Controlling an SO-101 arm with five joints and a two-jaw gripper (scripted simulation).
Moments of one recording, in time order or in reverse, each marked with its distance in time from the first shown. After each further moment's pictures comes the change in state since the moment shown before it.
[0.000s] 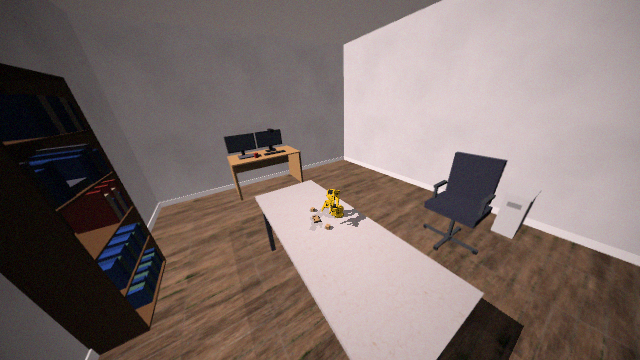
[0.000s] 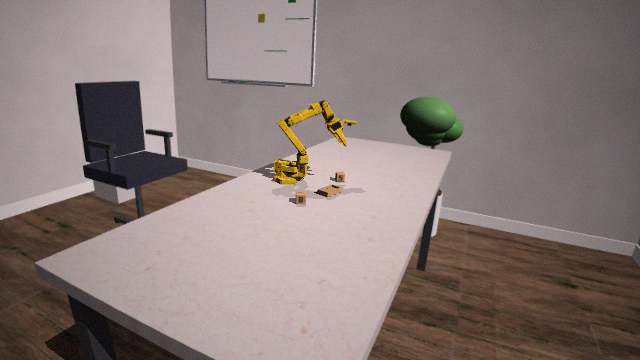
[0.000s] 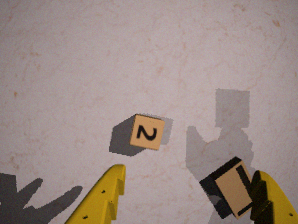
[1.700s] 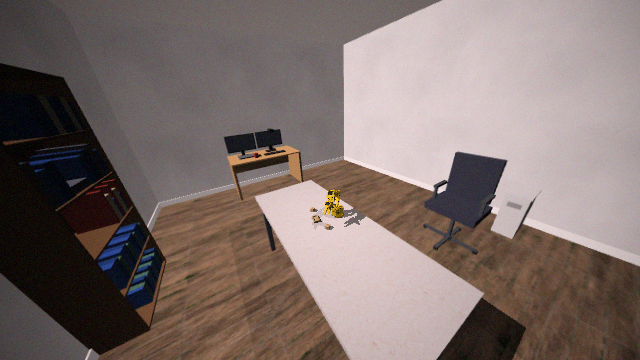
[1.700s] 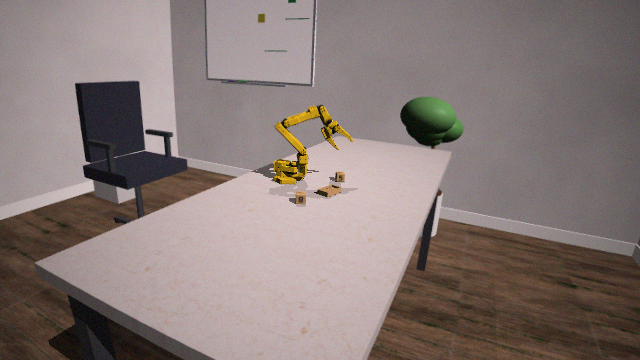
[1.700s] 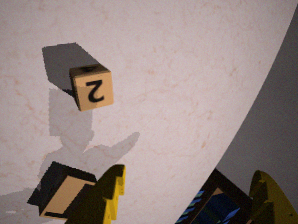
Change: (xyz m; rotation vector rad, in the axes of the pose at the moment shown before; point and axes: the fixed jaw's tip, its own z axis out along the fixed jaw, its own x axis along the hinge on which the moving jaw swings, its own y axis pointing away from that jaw) arm 0.022 -0.011 0.009 0.017 0.007 -1.353
